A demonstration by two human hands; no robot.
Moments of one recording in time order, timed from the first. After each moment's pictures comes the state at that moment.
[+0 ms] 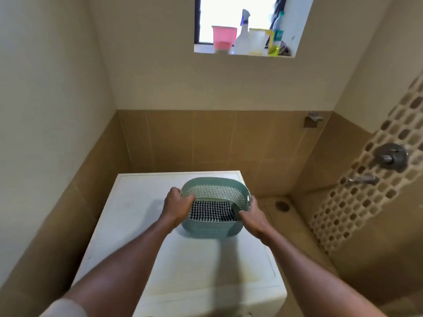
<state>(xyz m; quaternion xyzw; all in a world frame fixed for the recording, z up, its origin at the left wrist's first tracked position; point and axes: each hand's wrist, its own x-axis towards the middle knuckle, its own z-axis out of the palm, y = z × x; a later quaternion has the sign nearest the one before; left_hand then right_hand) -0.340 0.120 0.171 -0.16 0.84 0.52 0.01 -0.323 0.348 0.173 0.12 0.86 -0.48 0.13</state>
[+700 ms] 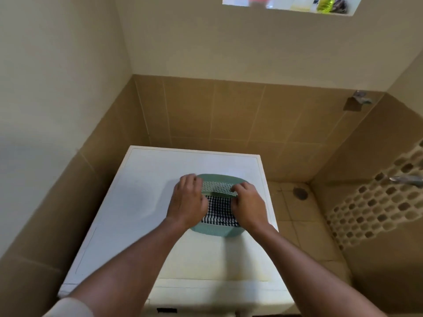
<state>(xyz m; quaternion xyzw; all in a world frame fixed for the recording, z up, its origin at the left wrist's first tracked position) -0.346 0.131 0.123 0.02 0.98 0.15 -0.14 -0.369 0.311 0.135 -0.12 0.96 -0.23 -0.06</state>
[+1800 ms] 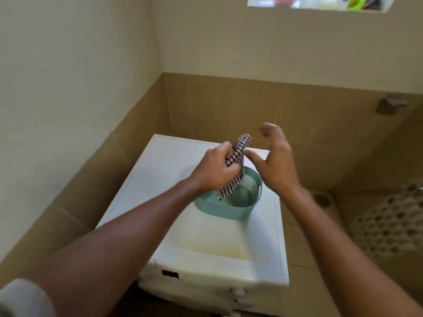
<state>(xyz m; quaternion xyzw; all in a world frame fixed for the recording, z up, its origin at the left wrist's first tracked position) -0.310 0.190 0.243 0.00 0.89 0.45 -0.09 -0.361 0.352 0.247 -0.23 0.85 -0.44 -0.18</state>
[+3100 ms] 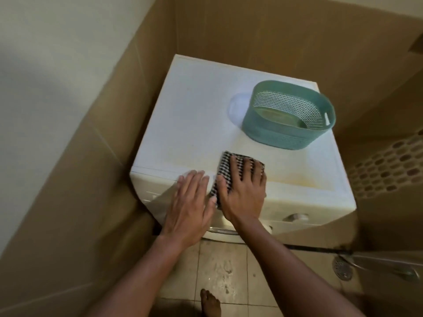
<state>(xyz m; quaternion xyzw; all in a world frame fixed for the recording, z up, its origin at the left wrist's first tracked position) -0.069 0.029 -0.003 0.00 0.97 0.23 -0.06 -0.146 0.163 -0.007 -0.09 0.99 -0.08 -0.07</state>
